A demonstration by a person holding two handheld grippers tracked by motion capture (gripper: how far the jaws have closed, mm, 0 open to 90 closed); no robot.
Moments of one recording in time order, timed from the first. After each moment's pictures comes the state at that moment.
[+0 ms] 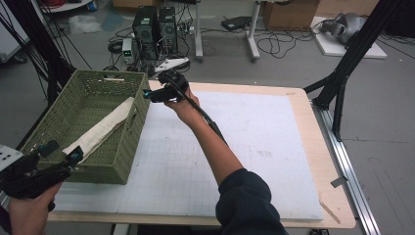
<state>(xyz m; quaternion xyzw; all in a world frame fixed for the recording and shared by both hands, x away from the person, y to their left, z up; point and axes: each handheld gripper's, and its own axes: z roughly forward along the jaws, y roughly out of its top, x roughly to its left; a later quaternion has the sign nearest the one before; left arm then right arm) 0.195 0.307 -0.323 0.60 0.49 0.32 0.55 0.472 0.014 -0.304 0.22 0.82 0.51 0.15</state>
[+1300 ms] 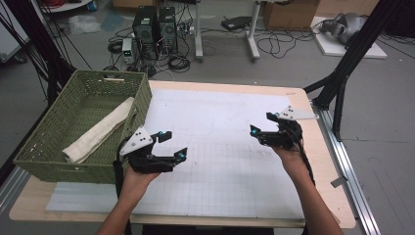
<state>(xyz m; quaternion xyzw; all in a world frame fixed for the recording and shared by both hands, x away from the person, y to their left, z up) 0.281 0.121 -0.371 0.71 0.31 0.16 0.61 0.348 -0.282 -0.351 0.36 0.76 0.48 0.24</state>
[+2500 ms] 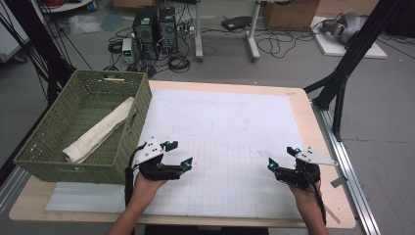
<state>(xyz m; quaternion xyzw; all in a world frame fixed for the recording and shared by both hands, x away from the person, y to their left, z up) 0.286 0.112 -0.418 0.73 0.30 0.16 0.60 0.269 -0.326 -0.414 0.42 0.73 0.45 0.28</state>
